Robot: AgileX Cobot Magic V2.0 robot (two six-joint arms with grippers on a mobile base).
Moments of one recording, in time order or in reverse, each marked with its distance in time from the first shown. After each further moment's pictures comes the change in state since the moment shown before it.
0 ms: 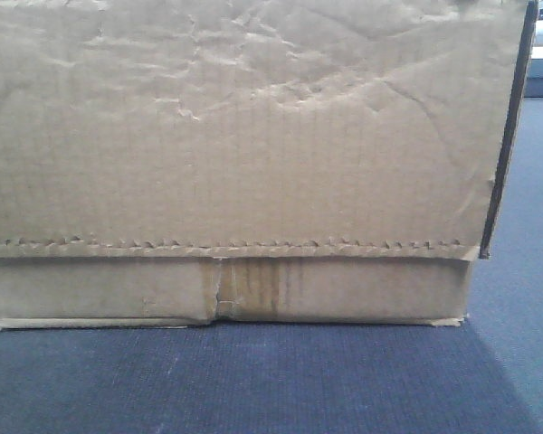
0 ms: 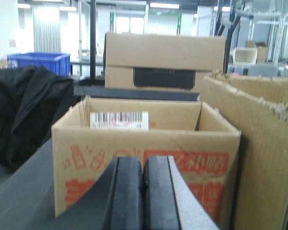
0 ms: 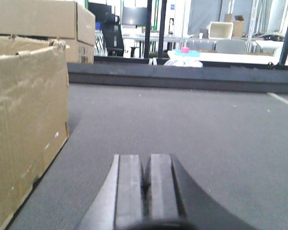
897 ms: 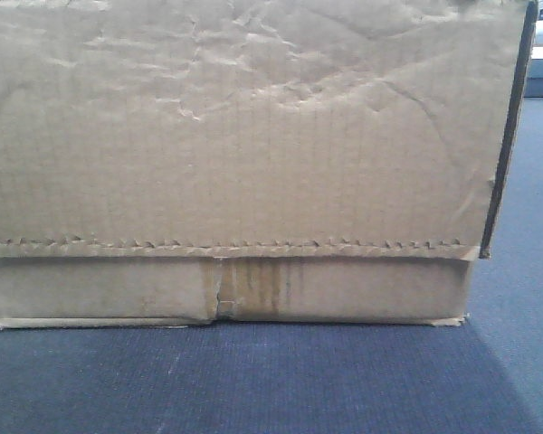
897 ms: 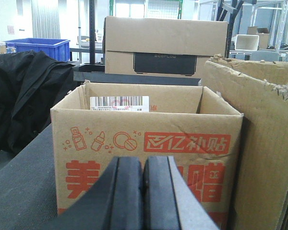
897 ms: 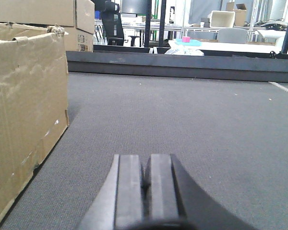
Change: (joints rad) left arm 0.000 0.000 0.000 0.003 0.074 0.000; right arm 0.000 0.000 0.000 0.000 0.061 0.000
